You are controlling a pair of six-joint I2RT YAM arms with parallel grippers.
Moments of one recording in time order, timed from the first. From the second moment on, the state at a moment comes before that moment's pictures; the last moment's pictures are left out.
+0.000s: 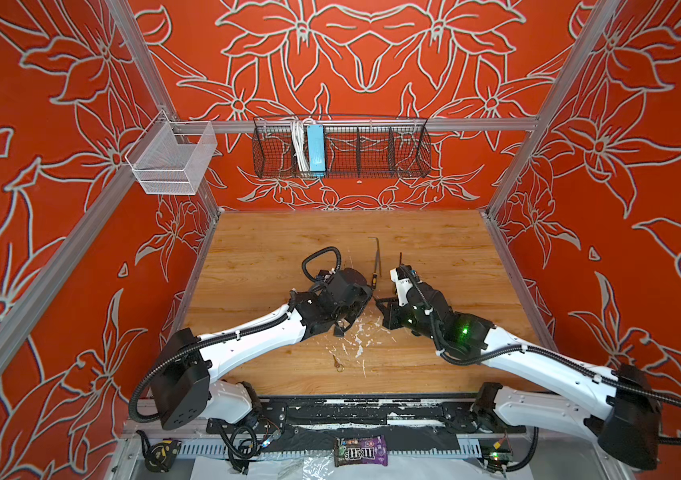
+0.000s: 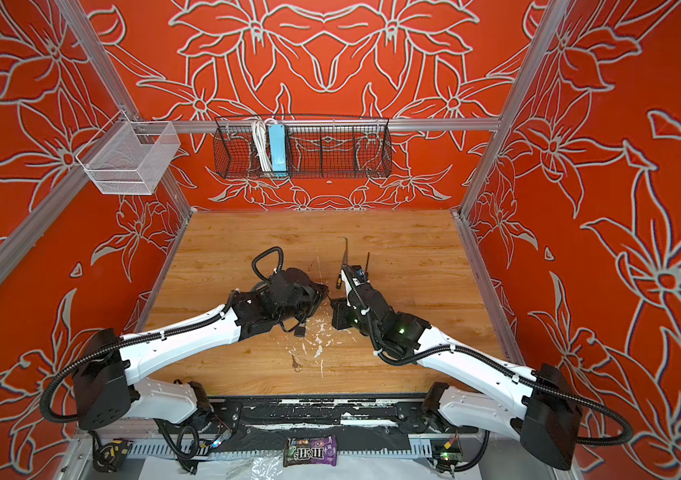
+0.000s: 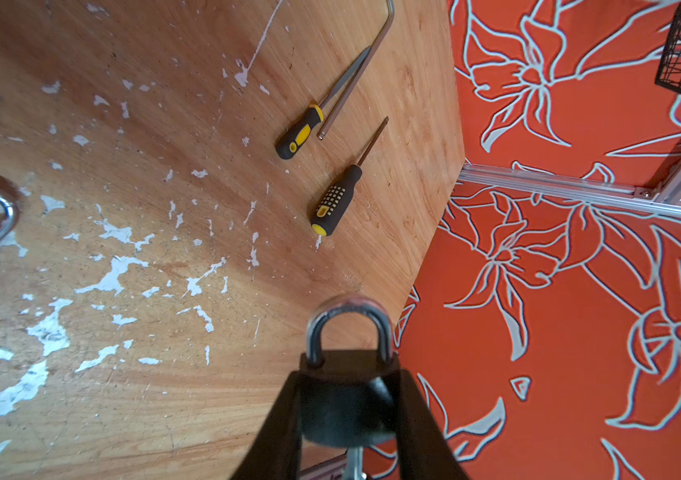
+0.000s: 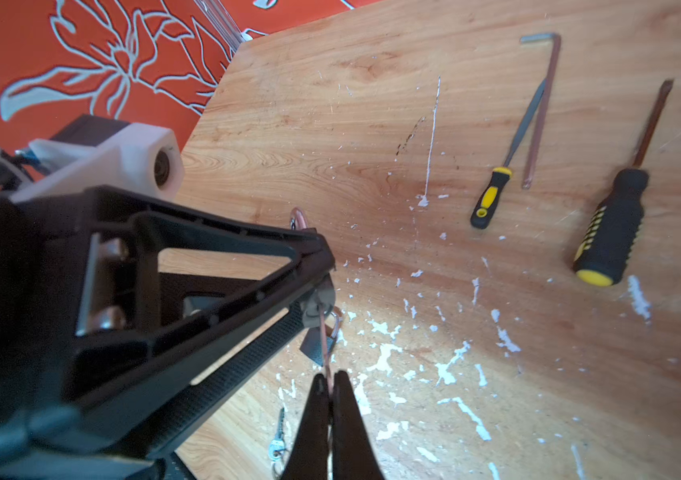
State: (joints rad) left arm -0.87 1.39 1.00 -0.25 -0.14 -1.70; right arm 0.89 1.08 0.74 -0.21 0.15 0.62
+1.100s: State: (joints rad) left arm -0.88 1.34 0.99 -0.23 -0.18 -1.72; right arm 0.92 1.08 0.81 -0.29 0.19 0.59
